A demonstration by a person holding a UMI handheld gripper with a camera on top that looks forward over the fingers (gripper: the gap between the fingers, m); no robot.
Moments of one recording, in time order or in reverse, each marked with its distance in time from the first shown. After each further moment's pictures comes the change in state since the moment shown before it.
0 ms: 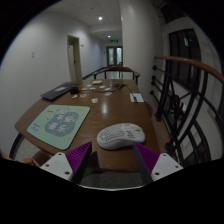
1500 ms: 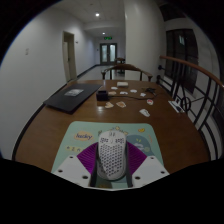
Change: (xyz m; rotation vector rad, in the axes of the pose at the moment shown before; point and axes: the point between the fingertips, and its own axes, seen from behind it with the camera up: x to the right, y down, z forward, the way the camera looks) arm -0.221 -0.067 0.105 -0.034 0.097 0.042
